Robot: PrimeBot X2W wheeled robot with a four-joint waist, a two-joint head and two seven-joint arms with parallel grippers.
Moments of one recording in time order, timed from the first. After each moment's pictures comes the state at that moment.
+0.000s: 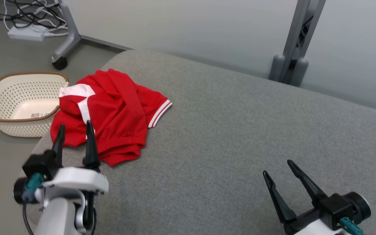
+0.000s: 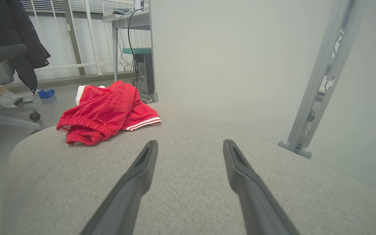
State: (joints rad) left arm -0.20 0.05 -0.02 0.33 -0.27 0.06 -0.26; right arm 0.01 -0.12 0.26 0.12 0.10 0.13 -0.26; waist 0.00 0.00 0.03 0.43
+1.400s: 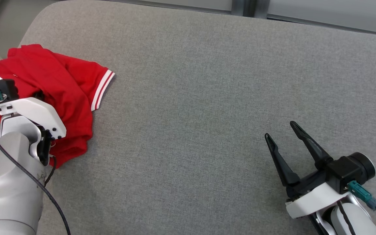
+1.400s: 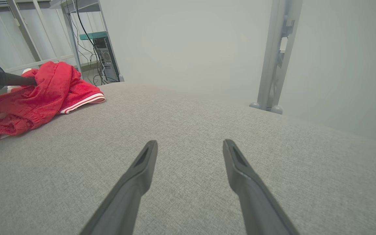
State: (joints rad) left arm -0.83 0.21 -0.02 1.10 -0.32 0.01 0.00; right arm -0.20 -0.21 0.31 0.14 0.18 0.13 -0.26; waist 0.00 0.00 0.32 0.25
